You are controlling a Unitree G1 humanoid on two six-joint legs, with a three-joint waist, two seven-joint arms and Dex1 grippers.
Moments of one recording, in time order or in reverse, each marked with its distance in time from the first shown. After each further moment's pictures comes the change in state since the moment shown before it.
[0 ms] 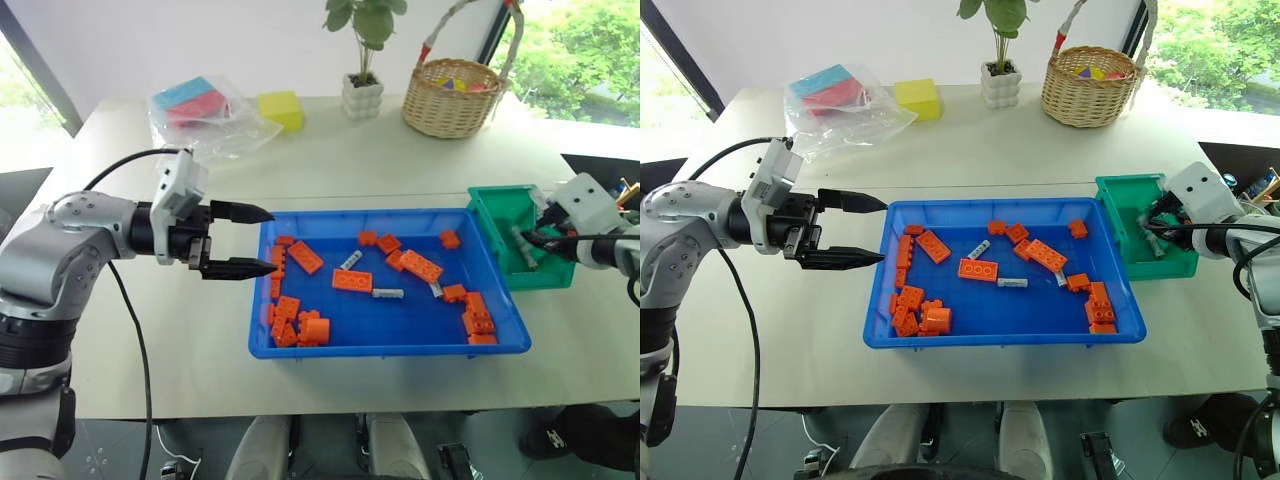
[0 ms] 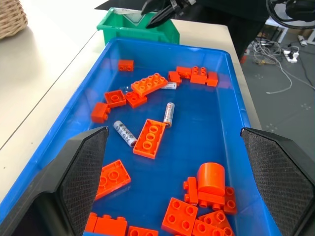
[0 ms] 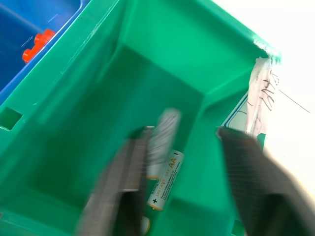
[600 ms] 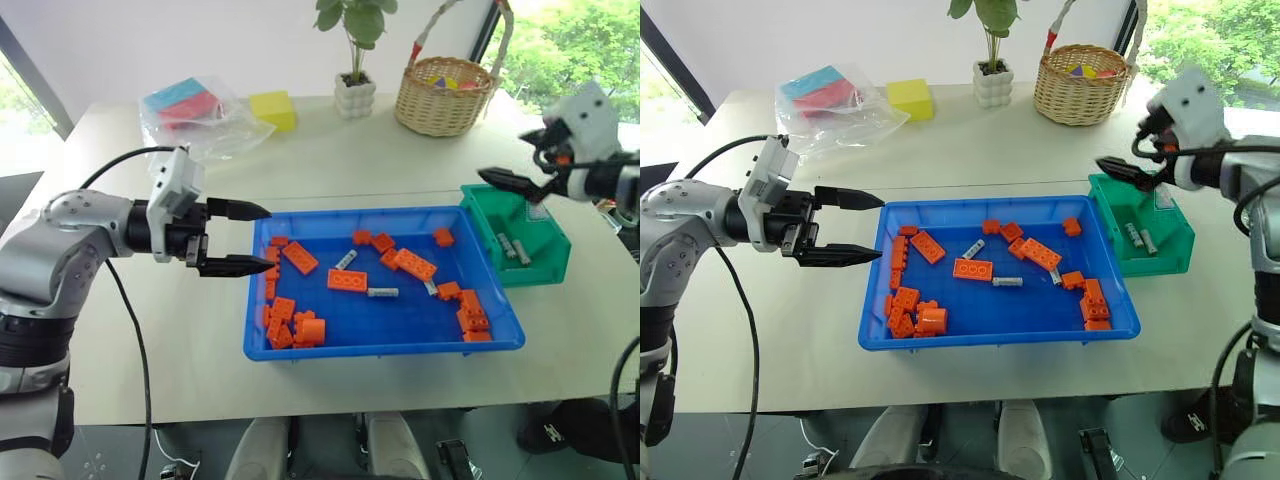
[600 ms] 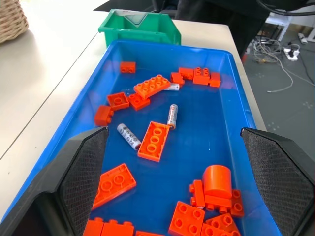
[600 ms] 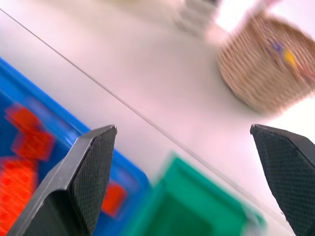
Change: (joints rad) left arm 0.001 0.008 0.005 0.020 0.006 -0.024 -0.004; right arm -0.373 0.087 0.050 -0.176 0.168 0.163 0.132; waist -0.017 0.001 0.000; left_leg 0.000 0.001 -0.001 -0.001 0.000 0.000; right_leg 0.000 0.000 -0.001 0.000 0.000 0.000
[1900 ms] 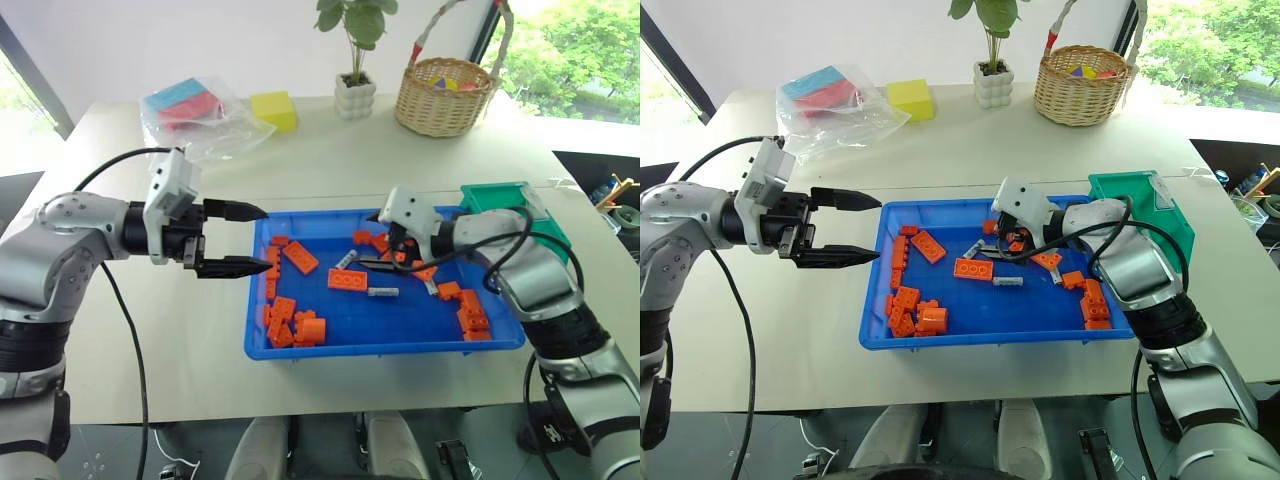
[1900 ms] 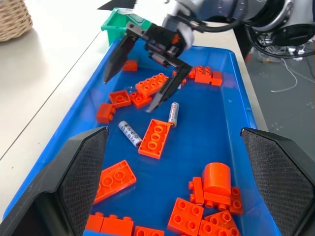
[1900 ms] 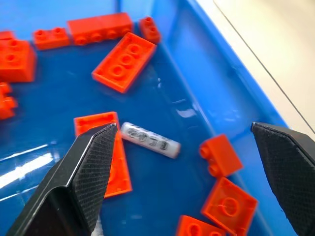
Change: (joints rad) left arm 0.016 0.009 0.015 -0.020 -0.007 0.011 0.013; right arm 0.099 0.300 0.354 0.003 -0.137 -0.202 0.032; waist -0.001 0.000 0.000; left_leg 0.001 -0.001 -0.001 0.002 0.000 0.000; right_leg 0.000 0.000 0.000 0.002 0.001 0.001
